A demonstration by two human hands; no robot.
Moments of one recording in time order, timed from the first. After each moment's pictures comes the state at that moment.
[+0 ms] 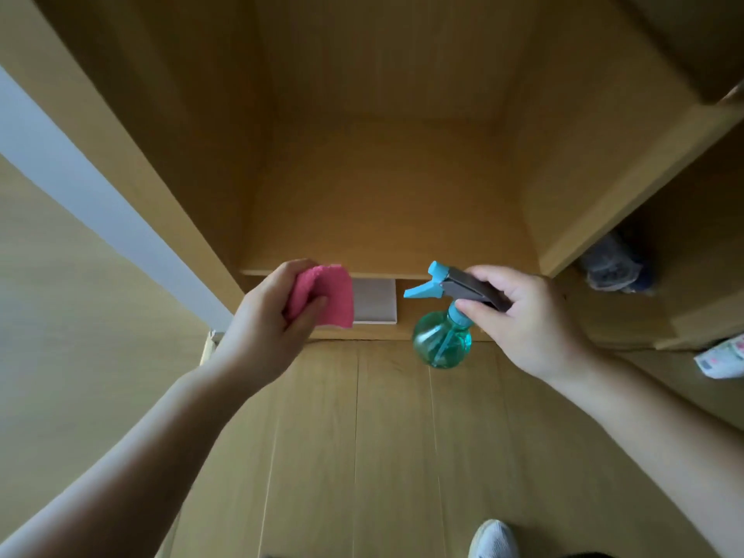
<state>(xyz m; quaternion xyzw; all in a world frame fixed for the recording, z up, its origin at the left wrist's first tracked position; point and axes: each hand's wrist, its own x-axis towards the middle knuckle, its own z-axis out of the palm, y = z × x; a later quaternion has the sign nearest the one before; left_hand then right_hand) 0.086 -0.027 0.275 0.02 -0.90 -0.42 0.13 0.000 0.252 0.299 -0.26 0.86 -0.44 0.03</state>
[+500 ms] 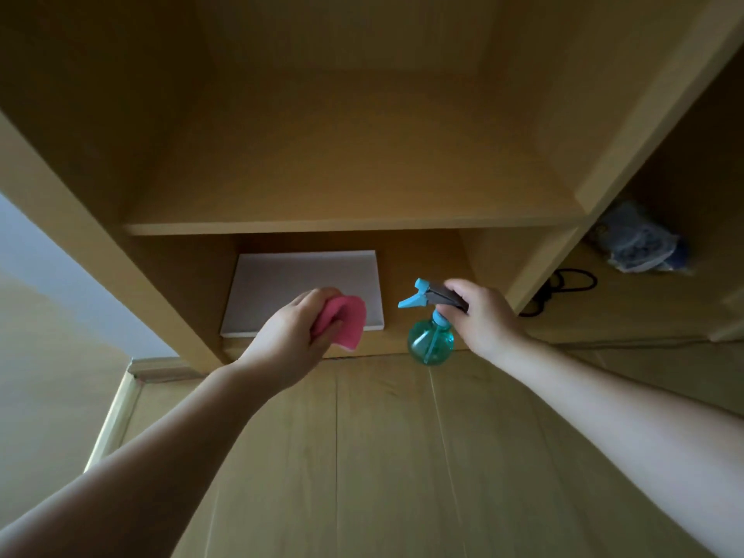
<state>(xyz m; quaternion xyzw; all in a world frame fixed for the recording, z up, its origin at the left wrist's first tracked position) 0.015 0.002 0.019 -0.08 -0.94 -0.33 0.08 -0.077 0.270 0.007 -0.17 0.92 -0.35 0.04</state>
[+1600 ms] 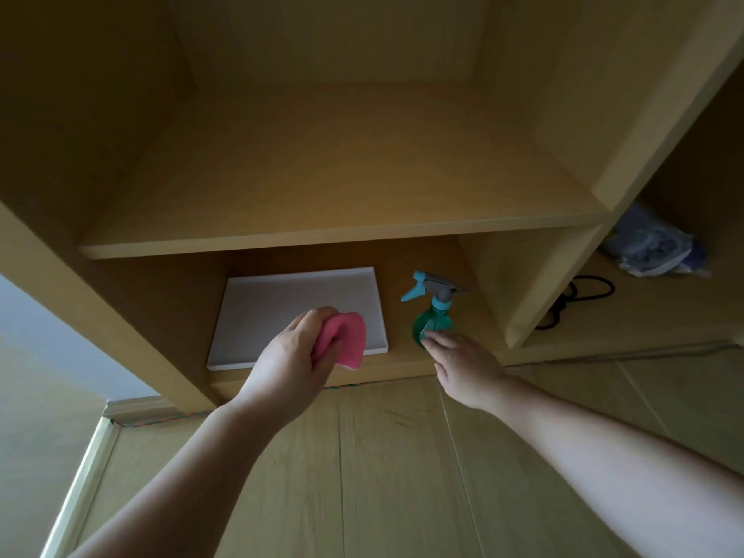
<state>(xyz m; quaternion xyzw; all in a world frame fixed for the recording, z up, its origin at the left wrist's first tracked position) -0.005 0.004 -0.014 -0.06 -0.93 -0.32 0.13 -0.102 0.269 -0.115 -0.31 0.95 -0.05 0.04</state>
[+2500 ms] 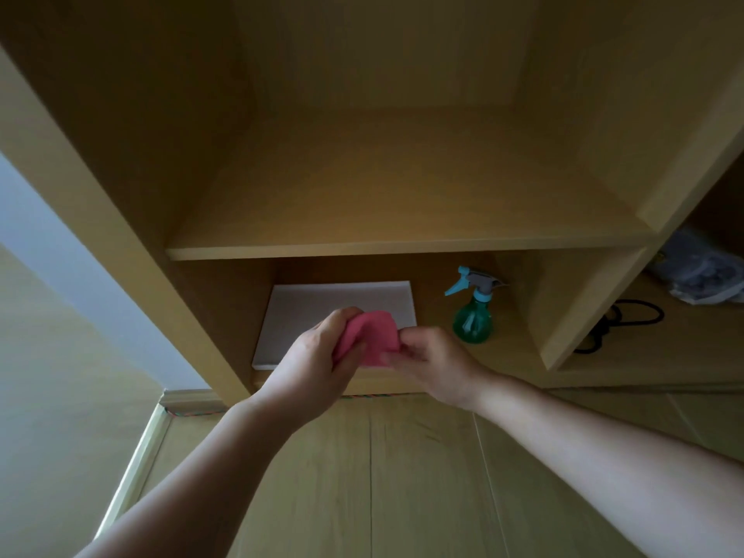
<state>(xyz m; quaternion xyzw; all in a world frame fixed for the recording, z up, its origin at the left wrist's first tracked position) 0.014 -0.008 0.014 -0.04 -0.92 -0.38 0.12 -0.056 0.175 -0.005 -0.30 0.79 -0.51 0.18</state>
